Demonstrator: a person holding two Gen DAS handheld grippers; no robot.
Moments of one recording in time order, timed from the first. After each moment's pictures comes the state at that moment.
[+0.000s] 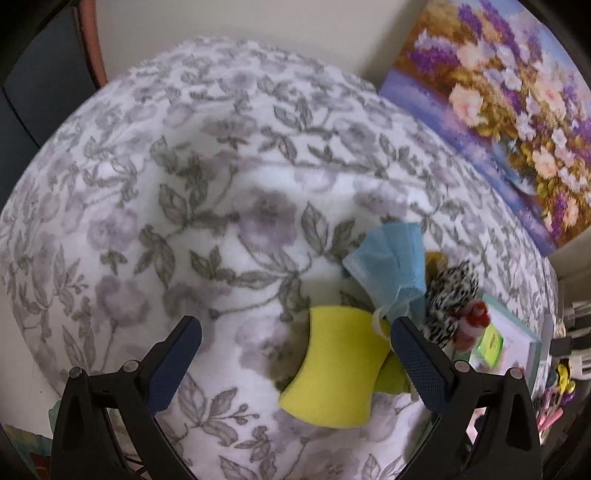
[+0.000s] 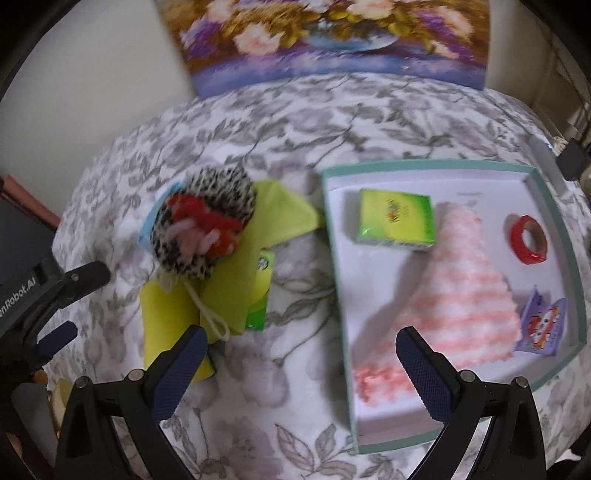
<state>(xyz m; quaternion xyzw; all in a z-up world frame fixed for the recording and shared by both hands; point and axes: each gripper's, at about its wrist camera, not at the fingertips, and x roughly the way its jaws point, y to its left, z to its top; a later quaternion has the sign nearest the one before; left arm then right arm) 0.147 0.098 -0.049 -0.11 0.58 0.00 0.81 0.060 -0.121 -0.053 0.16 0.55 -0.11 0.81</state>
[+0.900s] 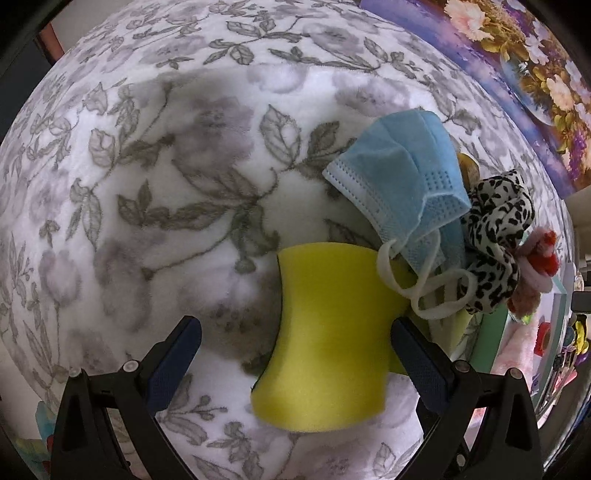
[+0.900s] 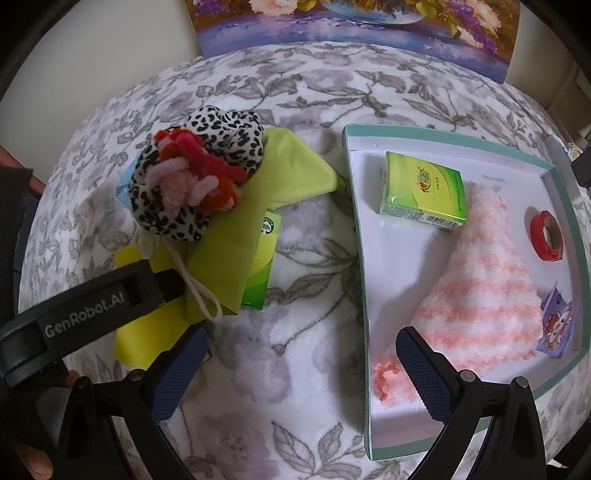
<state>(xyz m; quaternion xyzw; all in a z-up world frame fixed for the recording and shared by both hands) 0.154 0.054 -0.119 -0.07 0.67 -0.04 0.74 0.068 -0.108 -0.082 0.13 0.59 -0.10 0.79</state>
